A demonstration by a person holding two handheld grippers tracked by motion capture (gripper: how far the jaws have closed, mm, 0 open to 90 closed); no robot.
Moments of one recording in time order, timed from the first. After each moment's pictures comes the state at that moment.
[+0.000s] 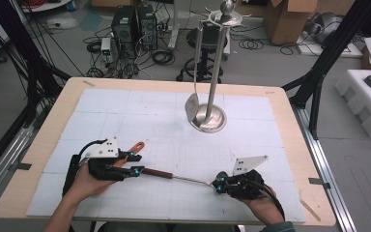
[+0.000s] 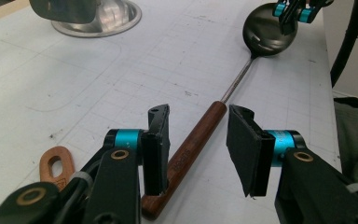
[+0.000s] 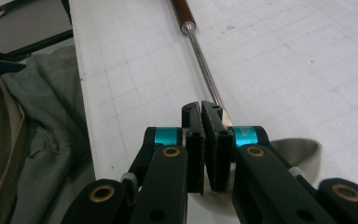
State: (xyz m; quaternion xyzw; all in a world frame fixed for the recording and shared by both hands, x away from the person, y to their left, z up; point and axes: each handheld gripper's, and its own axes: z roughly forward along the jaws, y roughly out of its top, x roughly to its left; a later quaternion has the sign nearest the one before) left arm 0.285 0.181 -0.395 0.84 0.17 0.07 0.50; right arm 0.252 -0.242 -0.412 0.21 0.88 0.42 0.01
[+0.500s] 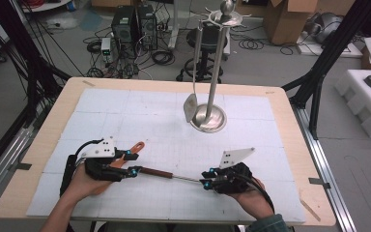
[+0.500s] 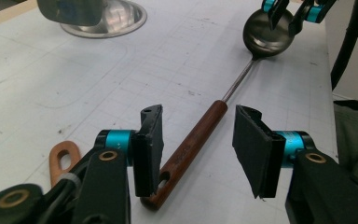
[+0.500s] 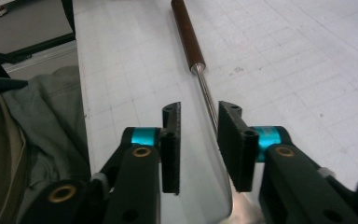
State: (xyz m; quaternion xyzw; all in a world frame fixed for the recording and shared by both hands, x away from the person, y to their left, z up) left arm 0.281 0.190 -0.392 0.84 0.18 0.08 0.51; right arm 0.264 -0.207 -0.393 0.20 0.88 0.43 0.02
